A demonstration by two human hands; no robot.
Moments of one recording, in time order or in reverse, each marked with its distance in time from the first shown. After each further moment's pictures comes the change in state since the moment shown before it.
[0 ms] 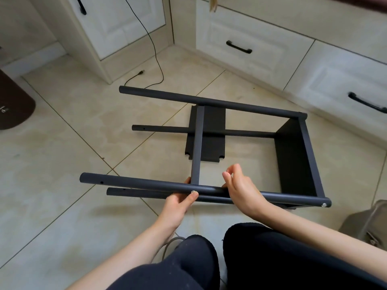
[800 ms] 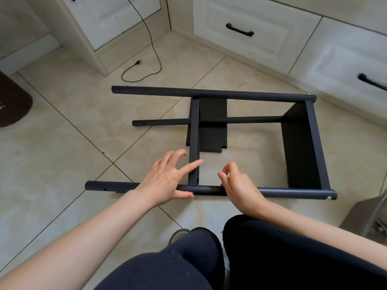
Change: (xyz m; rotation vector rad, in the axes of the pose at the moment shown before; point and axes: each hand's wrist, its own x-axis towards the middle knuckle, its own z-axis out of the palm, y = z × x) left_hand 0.029 0.056 -0.045 1.687 -0.138 0.648; right_hand -0.005 0.008 0.017 -0.097 -0.018 -0.055
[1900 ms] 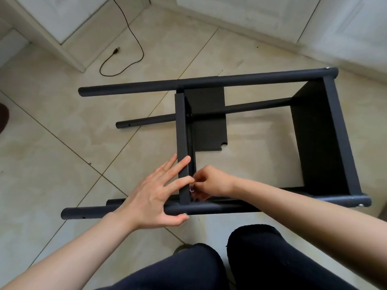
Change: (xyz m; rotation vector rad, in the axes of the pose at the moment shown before) left_hand 0.023 -0.025 0.025 -0.216 0.161 0.268; right_hand 0.102 0.000 0.031 0.362 -0.528 0.083
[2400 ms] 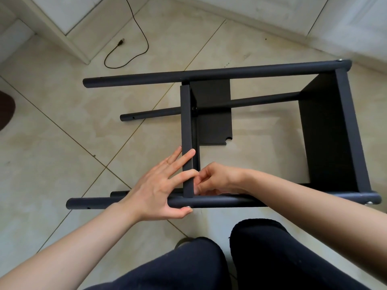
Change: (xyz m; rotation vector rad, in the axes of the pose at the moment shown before) left_hand 0.002 0.000 -0.001 -0.015 -0.018 0.000; right_hand -0.002 0.008 -0.006 0.213 -0.220 0.011
